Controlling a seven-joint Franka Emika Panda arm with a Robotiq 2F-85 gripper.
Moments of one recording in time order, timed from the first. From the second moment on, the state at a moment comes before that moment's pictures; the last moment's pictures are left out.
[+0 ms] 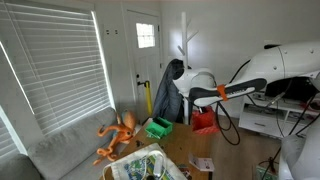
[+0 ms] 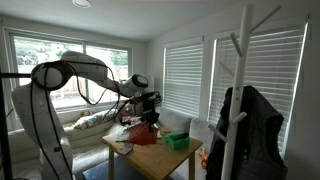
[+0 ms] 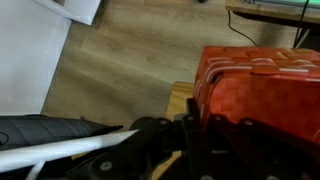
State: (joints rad) arm 0.04 -0.25 -0.05 -2.13 -0.61 1.56 -0.20
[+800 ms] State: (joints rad) arm -0.02 -0.19 -0.07 -2.13 -0.40 1.82 0.08
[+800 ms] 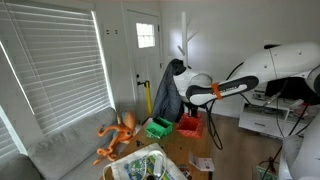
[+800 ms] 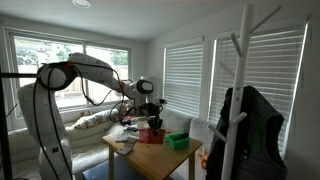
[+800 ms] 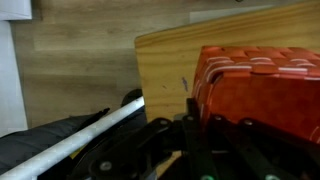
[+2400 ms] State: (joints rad) arm -0.16 -0.17 -0.24 -2.31 -0.04 2.30 -0.35
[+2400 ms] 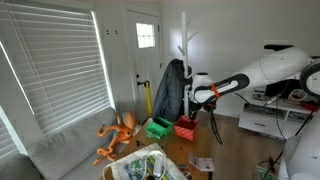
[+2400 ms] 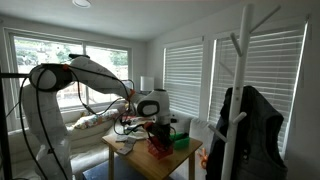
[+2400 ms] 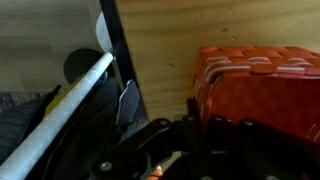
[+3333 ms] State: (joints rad) arm -0.19 -0.16 -0.29 -2.24 -0.02 2.35 -0.37
